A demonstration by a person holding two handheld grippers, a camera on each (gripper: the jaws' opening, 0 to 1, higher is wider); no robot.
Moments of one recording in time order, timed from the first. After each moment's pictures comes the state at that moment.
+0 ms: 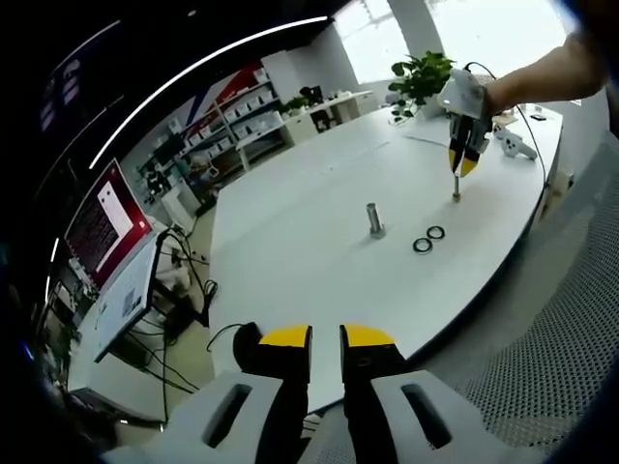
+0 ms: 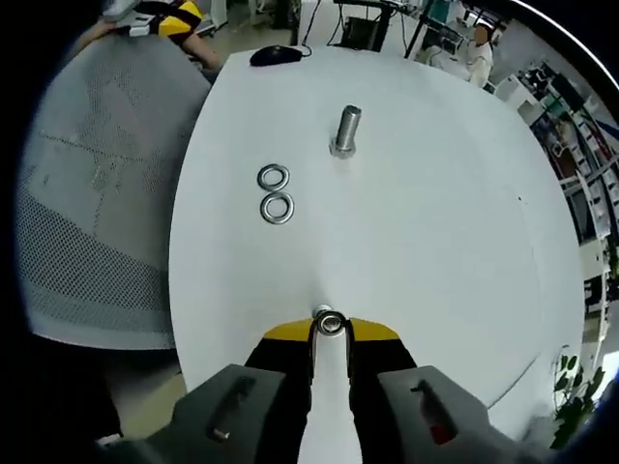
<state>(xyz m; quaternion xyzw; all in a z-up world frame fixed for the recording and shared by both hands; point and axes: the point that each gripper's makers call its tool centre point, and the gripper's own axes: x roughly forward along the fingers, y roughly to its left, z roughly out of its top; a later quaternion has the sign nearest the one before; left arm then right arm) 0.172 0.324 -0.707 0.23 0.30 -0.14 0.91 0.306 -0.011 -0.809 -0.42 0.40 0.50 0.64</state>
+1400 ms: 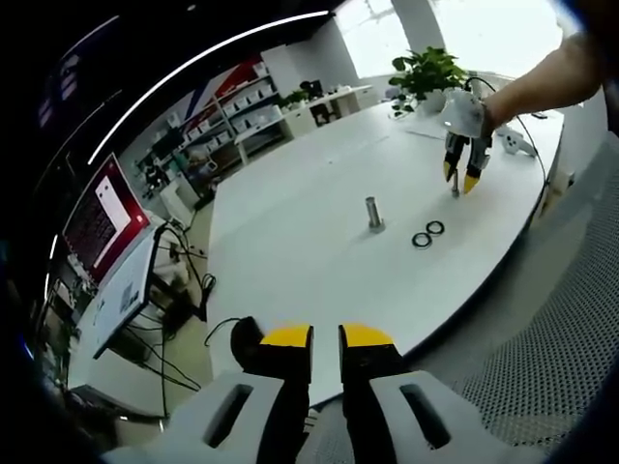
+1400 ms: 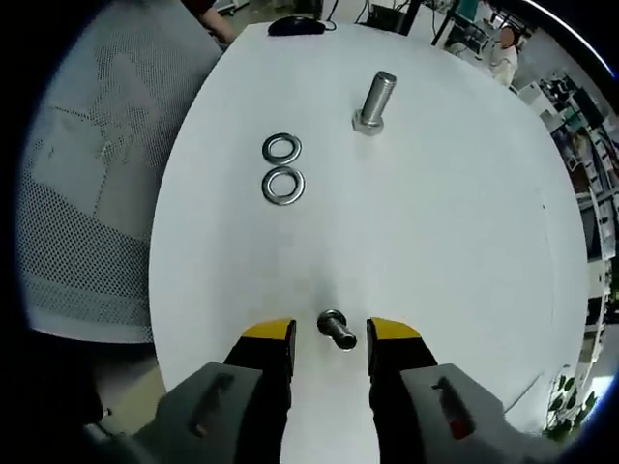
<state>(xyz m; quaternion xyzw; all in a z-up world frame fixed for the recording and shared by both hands) 0.170 0.325 -0.713 0.23 0.31 -0.14 0.91 0.308 -0.006 -0.832 -0.43 0.40 0.50 0.64</state>
